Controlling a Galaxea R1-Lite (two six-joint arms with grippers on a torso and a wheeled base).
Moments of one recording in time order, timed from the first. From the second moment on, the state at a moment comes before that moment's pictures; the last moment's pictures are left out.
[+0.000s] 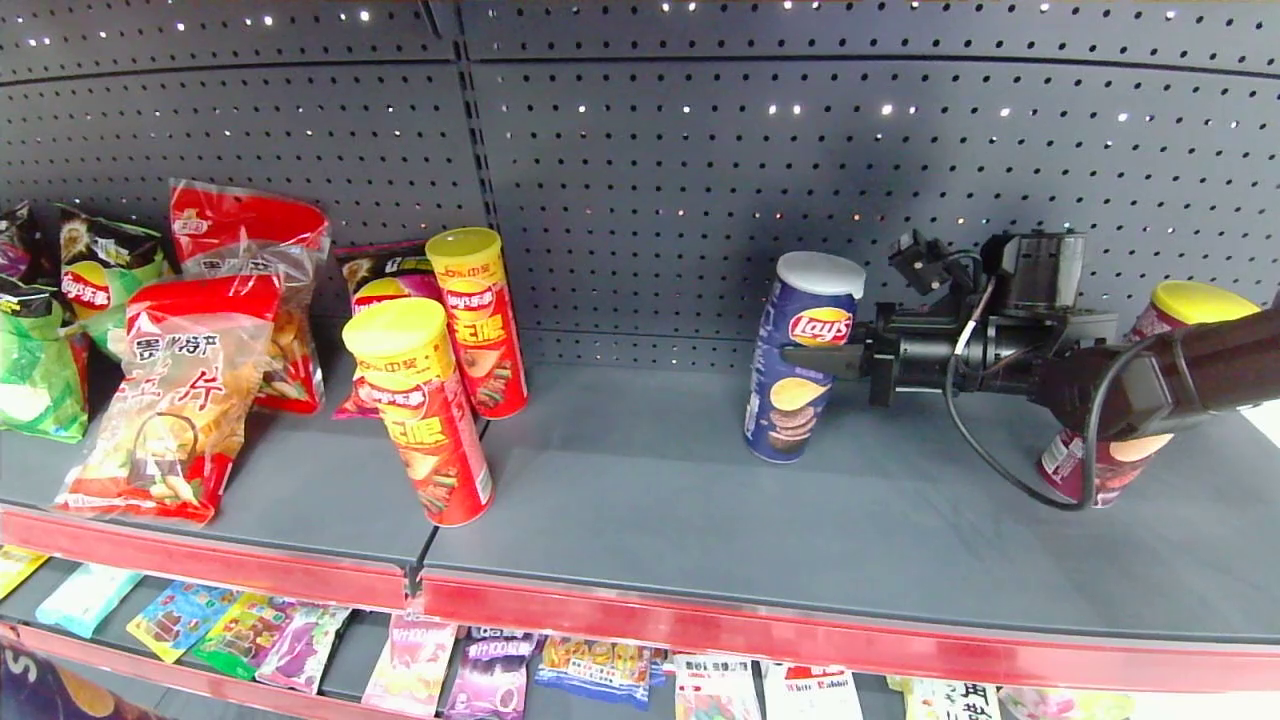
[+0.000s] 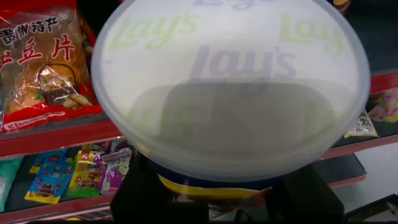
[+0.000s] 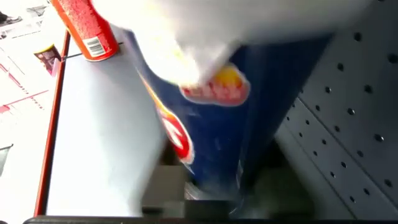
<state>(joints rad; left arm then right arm) -0.27 0.45 -0.58 0.30 -0.03 0.05 0.18 2.00 -1.15 -0.55 0.92 -0.27</state>
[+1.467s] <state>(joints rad) -0.27 0.45 -0.58 0.30 -0.03 0.05 0.47 1.62 -0.61 -0.76 0.53 -0.22</state>
